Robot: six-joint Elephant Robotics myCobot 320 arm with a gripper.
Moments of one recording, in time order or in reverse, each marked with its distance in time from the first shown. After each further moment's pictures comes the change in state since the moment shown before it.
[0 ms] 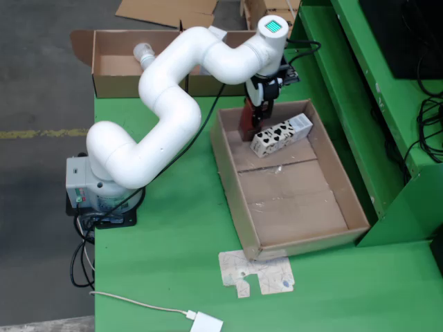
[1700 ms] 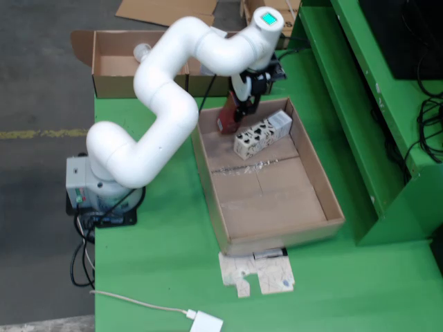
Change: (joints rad) arm 0.028 0.098 0.026 -0.227 0.064 0.021
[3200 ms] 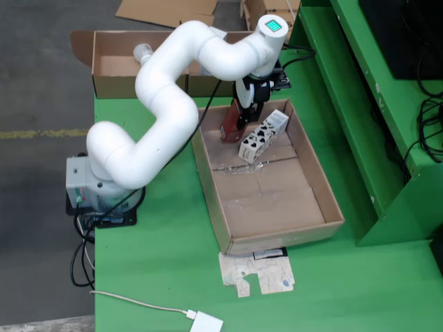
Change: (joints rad) arm -0.038 0.005 -0.021 -0.005 -0.014 -0.002
